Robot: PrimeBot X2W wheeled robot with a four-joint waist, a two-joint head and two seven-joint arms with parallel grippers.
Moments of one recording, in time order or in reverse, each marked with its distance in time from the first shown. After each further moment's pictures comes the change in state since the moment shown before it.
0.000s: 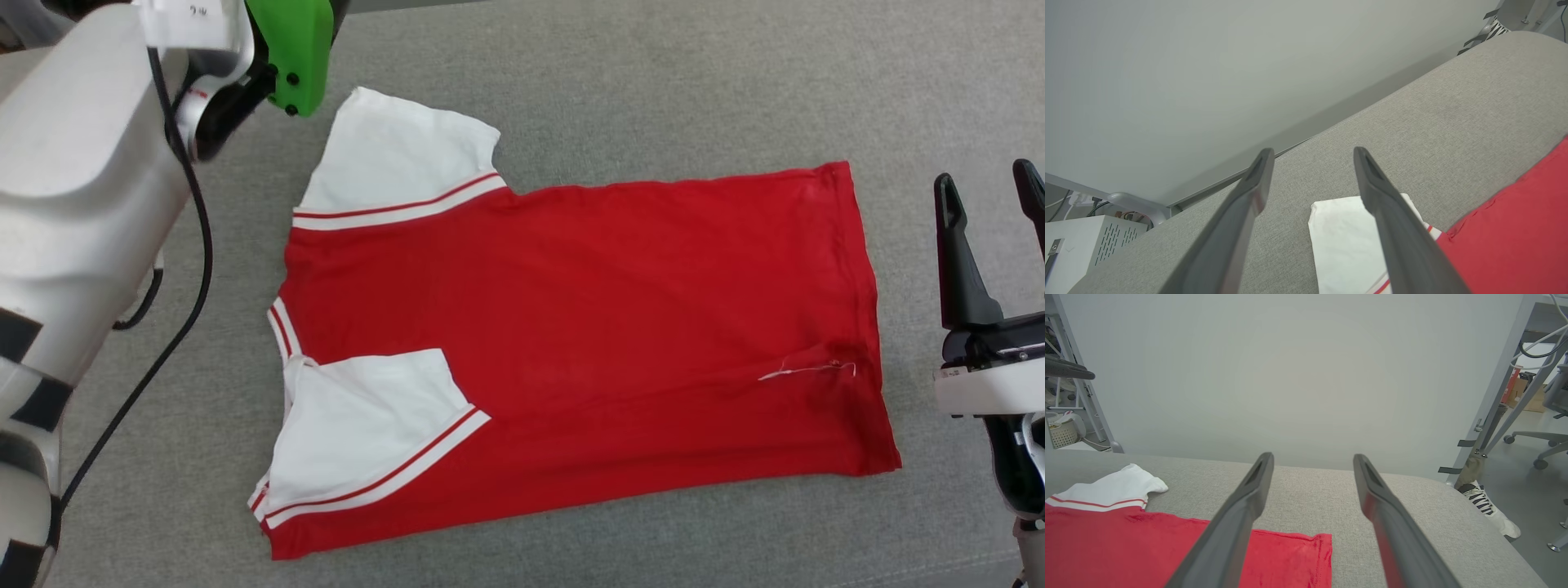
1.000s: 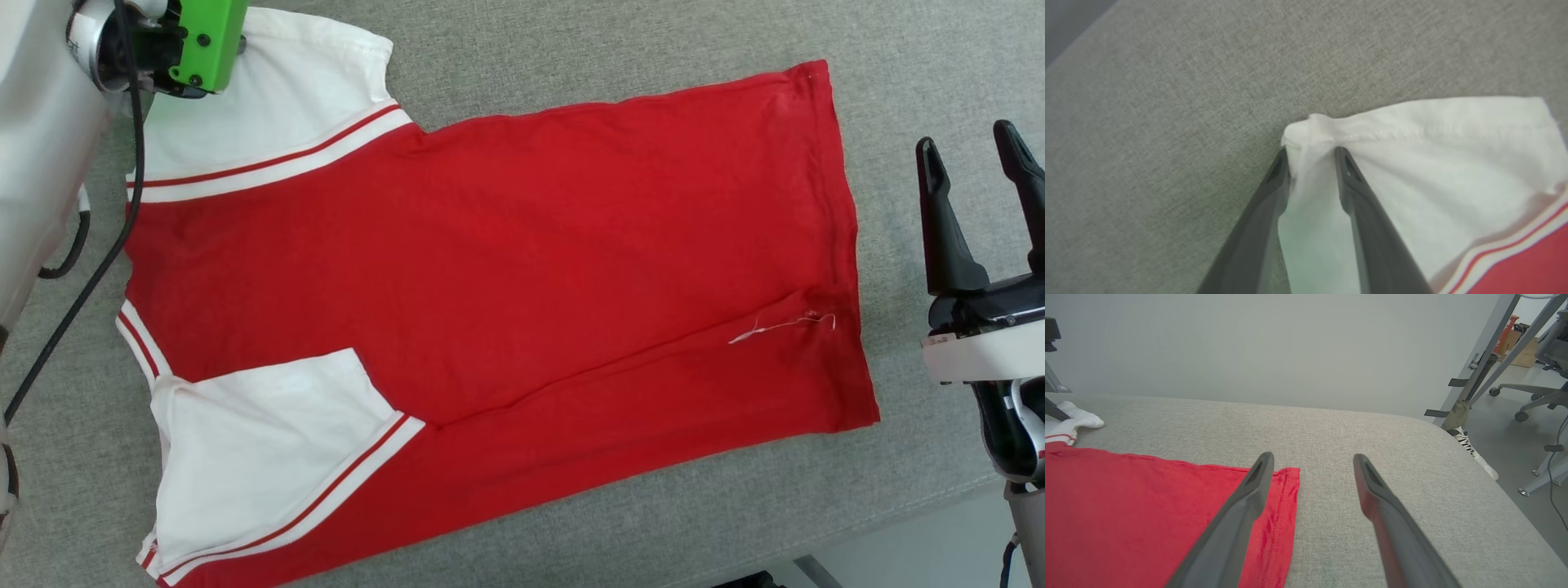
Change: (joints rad) left arm -0.162 0.016 -0.116 0.234 -0.114 -0.056 0.556; right arm -0.093 -0.024 0.066 0.057 0.041 0.000 -0.024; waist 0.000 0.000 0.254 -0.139
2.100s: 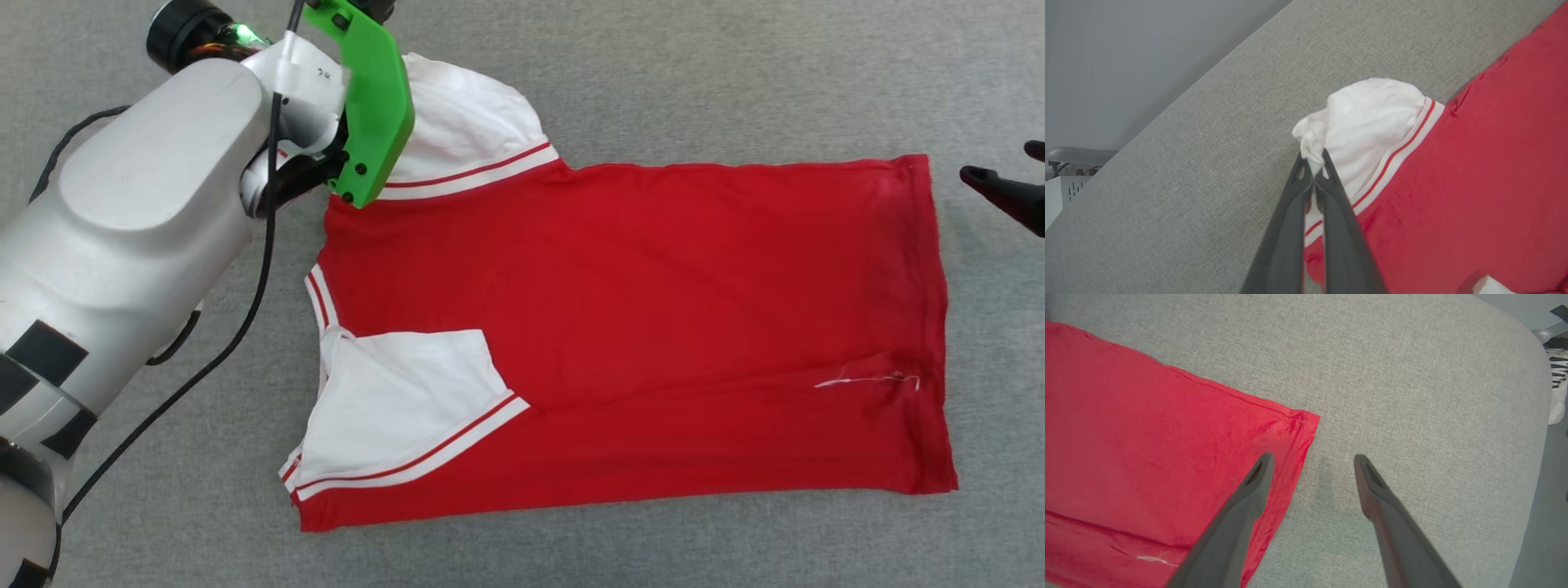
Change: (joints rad) left arm 0.136 -0.012 -0.142 -0.302 -0.002 -0.002 -0.364; right arm -0.492 -0.483 0.450 0.229 0.481 0.000 0.998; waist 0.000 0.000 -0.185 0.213
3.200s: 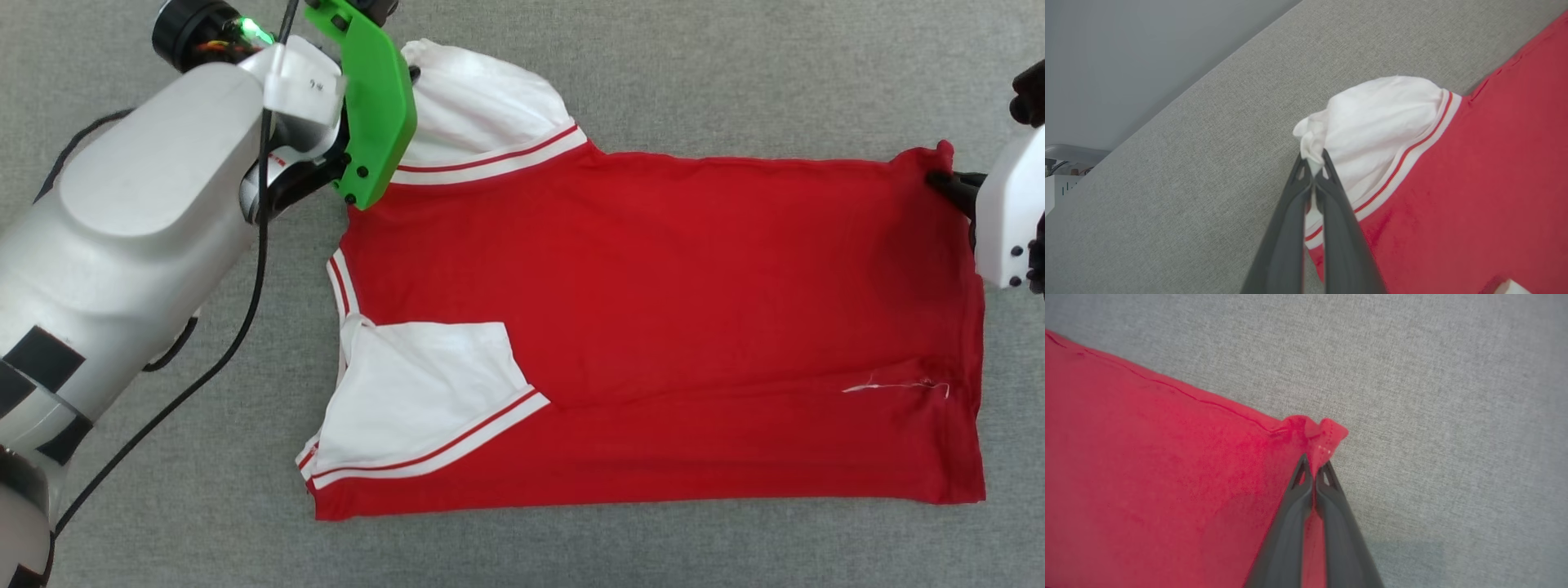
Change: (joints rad) left arm -0.002 0.008 -0.014 -0.019 -0.004 0.000 -0.088; right arm -0.108 0.092 0.256 0.294 0.092 0.000 -0.282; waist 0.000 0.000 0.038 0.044
